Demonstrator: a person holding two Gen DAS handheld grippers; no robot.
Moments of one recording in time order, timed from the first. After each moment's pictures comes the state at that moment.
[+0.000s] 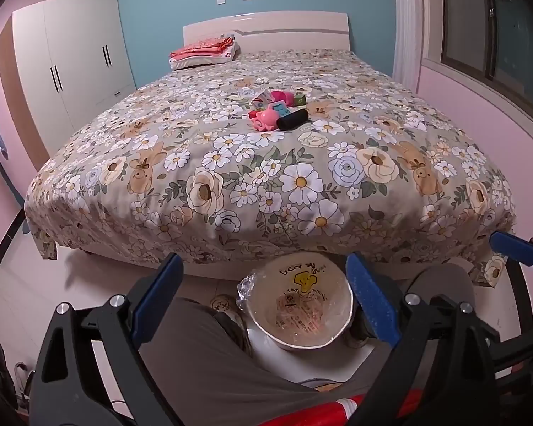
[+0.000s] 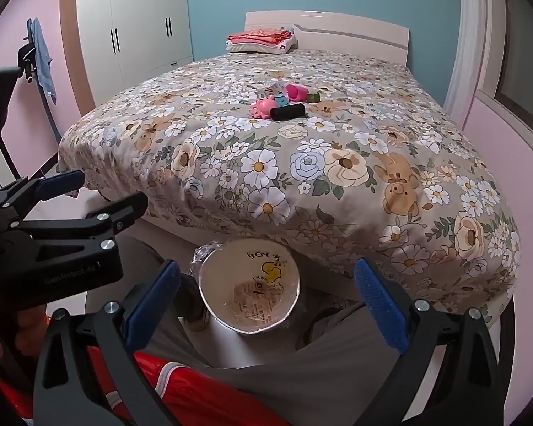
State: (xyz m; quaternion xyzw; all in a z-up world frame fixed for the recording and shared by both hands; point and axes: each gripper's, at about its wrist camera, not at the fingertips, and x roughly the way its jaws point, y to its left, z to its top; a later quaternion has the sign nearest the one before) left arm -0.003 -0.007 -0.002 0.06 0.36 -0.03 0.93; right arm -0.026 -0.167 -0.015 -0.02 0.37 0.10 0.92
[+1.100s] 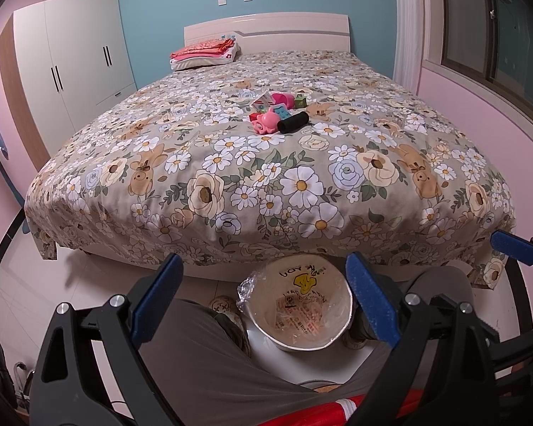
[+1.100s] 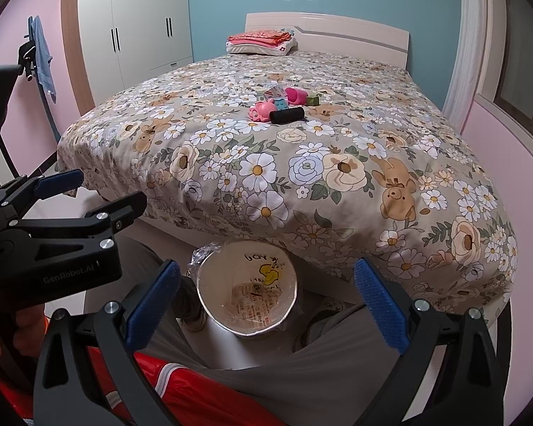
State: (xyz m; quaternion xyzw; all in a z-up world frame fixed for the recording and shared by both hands) left arm -0.001 -0.009 -0.001 0.06 0.37 -0.03 0.93; right arm -0.025 -0.168 -0.011 -0.03 0.37 0.10 0.92
